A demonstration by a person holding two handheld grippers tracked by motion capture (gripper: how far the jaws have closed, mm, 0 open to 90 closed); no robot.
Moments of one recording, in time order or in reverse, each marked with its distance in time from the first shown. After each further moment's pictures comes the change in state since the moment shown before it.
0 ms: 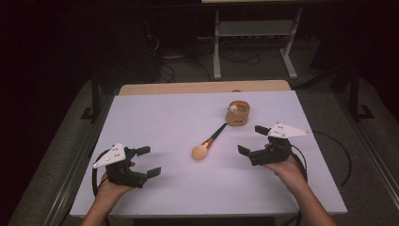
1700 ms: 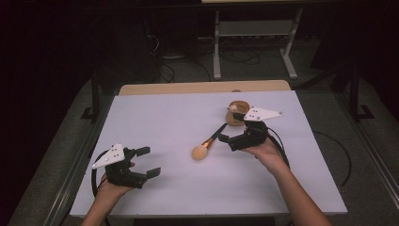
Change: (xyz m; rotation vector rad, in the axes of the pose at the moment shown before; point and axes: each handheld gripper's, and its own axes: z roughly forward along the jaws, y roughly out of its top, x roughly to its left) left arm 0.000 0.000 -0.002 -0.006 -0.006 -0.007; right arm 0.003 0.037 0.061 -0.001 0.093 -0.048
